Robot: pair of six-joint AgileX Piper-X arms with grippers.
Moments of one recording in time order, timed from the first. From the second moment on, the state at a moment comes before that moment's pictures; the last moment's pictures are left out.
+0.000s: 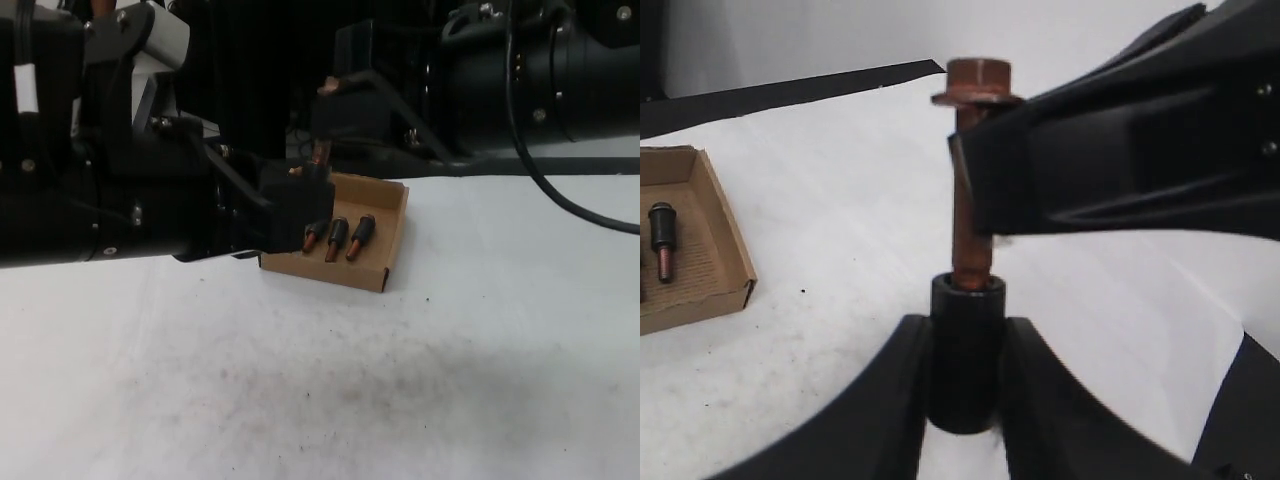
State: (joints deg) left arm -31.5 59.9 -46.4 14.8 25.4 -12.9; right arm 40.5 73.2 -69.0 30.3 -14.2 31.4
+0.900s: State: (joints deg) left arm -31.4 59.9 -46.1 11.3 23.6 -12.6; right arm 41.5 72.4 -69.0 35.4 -16.2 32.2
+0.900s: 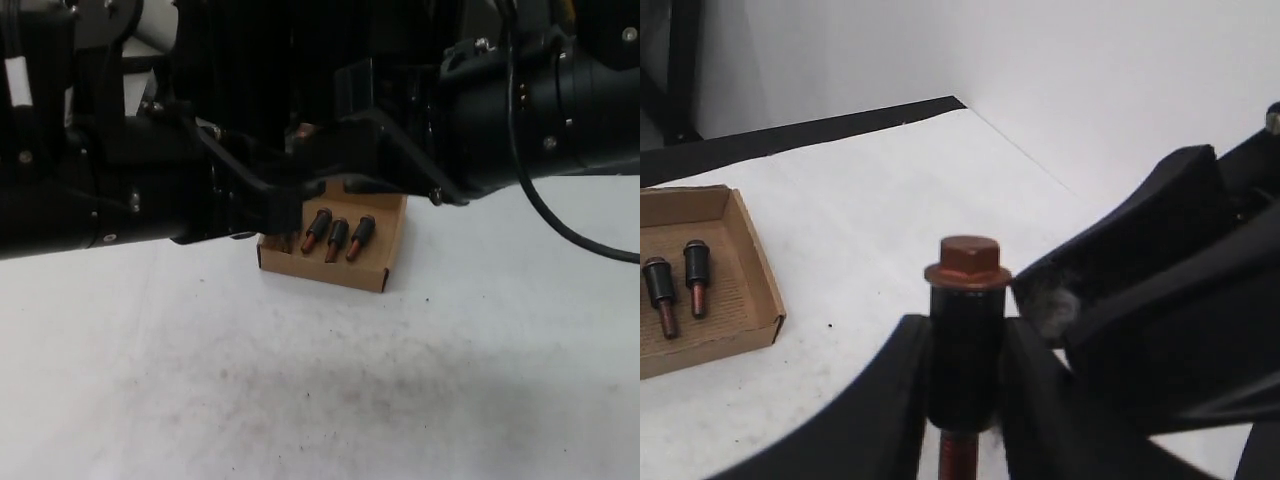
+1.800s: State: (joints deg) left arm -22.3 96.6 -65.2 2.6 25.4 -2.2; right arm 30.7 57.7 -69.0 59.4 -12.6 13.2
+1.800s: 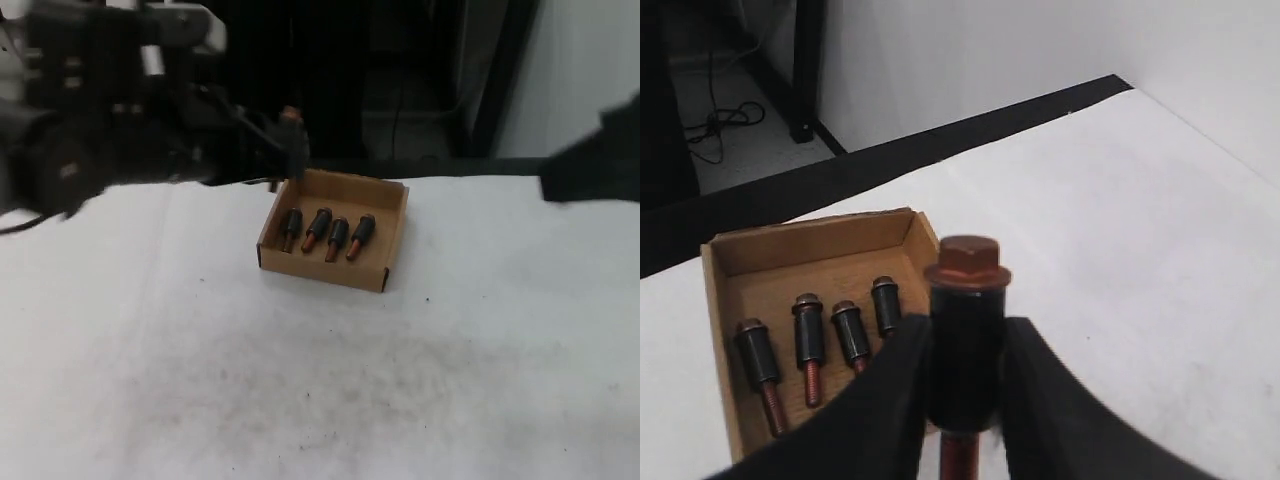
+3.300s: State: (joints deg) left arm -22.4 118.9 -99.1 45.3 26.0 -2.5; right arm 25.8 57.7 -69.0 62.5 -12.5 9.1
